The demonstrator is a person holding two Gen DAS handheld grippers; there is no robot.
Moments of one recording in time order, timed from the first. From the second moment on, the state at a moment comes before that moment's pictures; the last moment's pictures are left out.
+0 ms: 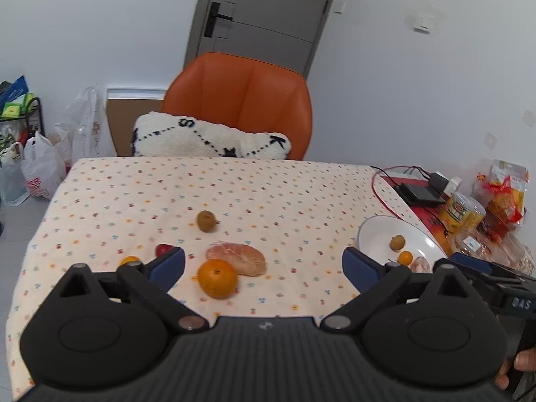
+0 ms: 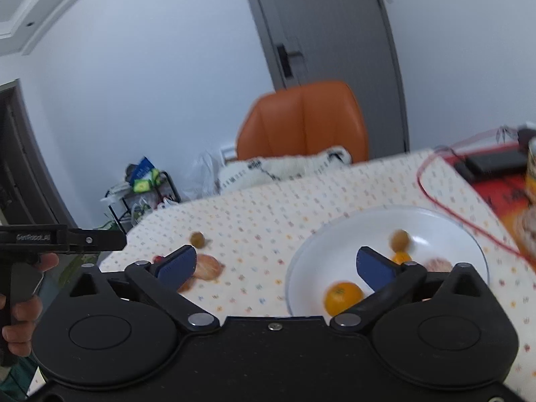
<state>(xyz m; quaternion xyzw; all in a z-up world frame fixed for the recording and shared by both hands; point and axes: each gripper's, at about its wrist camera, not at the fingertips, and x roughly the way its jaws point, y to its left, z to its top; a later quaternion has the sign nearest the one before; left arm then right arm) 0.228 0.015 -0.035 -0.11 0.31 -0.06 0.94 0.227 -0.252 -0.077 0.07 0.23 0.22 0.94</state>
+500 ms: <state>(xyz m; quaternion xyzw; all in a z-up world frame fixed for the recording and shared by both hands) 0.195 0.054 -0.042 -0.13 0.30 -0.01 0.94 0.203 -0.184 -0.084 0.01 0.20 0.29 0.94</state>
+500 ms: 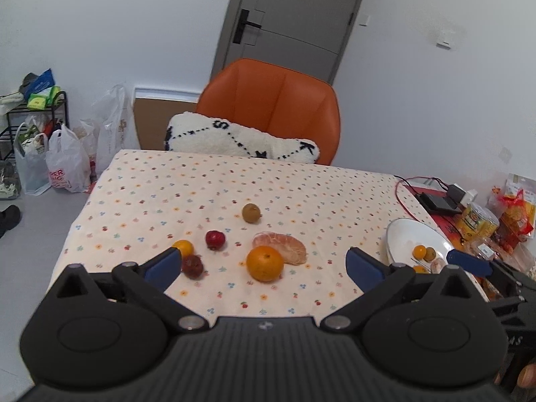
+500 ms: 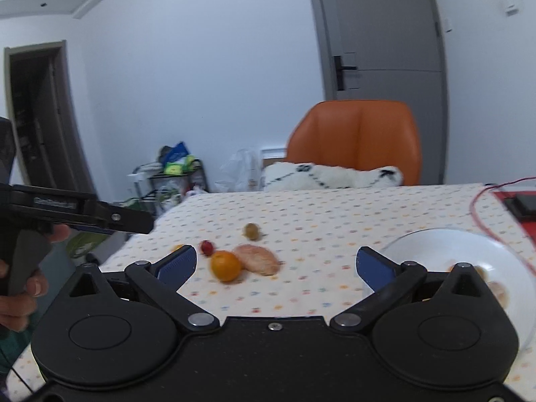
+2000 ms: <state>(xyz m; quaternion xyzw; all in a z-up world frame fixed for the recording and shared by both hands) 0.250 0.096 -0.124 -0.14 0.35 0.03 0.93 0.277 -0.091 -0.138 0.03 0.33 0.32 0.89</state>
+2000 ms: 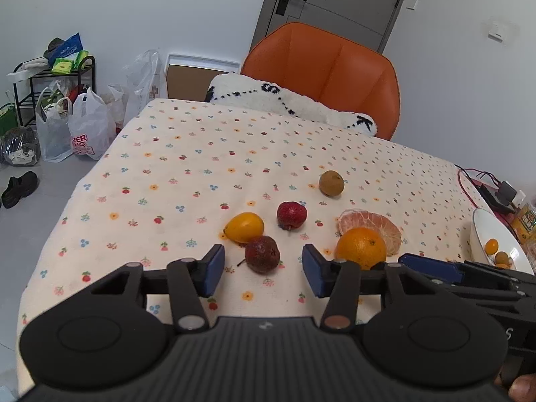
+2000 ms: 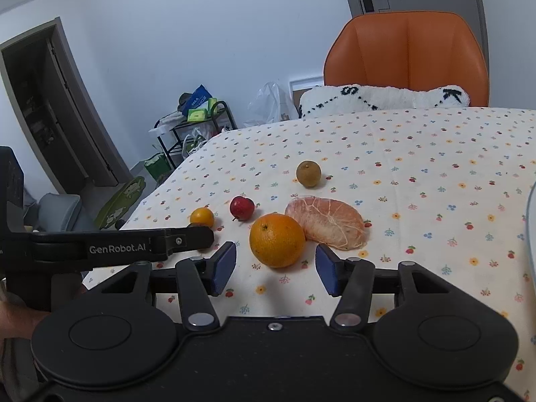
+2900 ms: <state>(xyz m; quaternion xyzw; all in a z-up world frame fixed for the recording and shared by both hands) 0.240 0.099 -0.116 -0.14 0.34 0.03 0.93 0.290 -0.072 -0.142 0.01 0.33 0.32 0.89</state>
